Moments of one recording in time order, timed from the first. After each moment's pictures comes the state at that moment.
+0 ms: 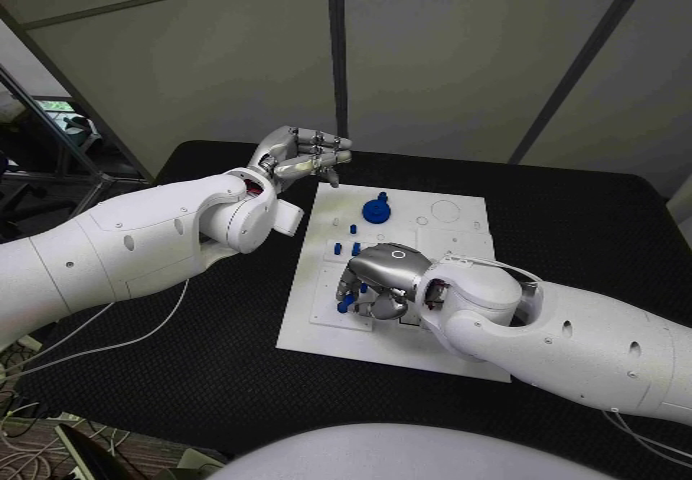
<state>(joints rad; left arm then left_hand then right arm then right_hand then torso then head) 1.15 -0.79 0.09 1.39 -0.27 -0.30 0.32 1.40 -0.13 0.41 0.00 0.15 0.95 0.21 0.13 0.07 1.00 0.14 0.29 0.10 1.10 0.05 0.87 0.37 0.20 1.04 0.14 0.54 0.97 1.01 -0.60 0.03 1.68 -1.75 -0.12 -0.15 1.51 -0.12 0.36 0.11 0.23 1.12 0.15 0.09 0.08 1.23 0.07 0.15 0.09 1.47 -0.01 1.39 1.22 0.13 1.20 0.09 1.20 0.96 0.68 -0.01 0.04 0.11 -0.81</state>
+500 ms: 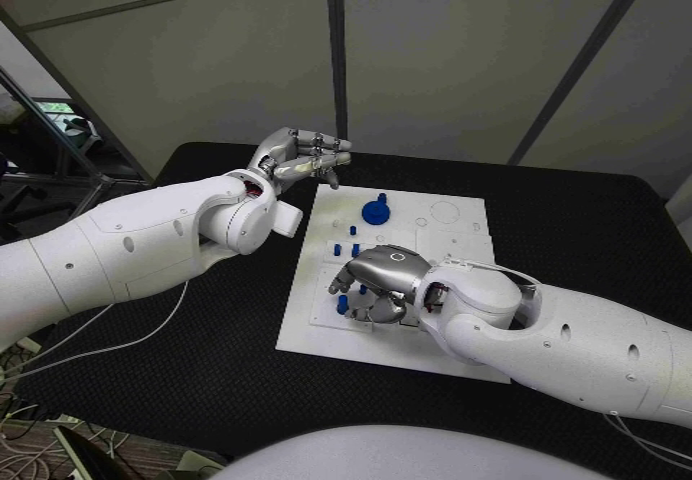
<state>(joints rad) 1.15 -0.79 0.09 1.39 -0.27 -0.29 0.32 1.40 -0.13 0.41 0.00 0.15 0.95 0.21 0.13 0.07 1.00 0.14 0.29 0.10 1.10 0.05 0.87 0.37 0.20 1.04 0.14 0.54 0.97 1.01 -0.60 0.03 1.68 -1.76 -0.15 -0.14 1.43 -0.17 0.29 0.12 0.23 0.91 0.13 0.06 0.07 1.00 0.12 0.10 0.07 1.47 0.02 1.37 1.16 0.13 1.14 0.13 1.12 0.86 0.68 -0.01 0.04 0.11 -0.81</state>
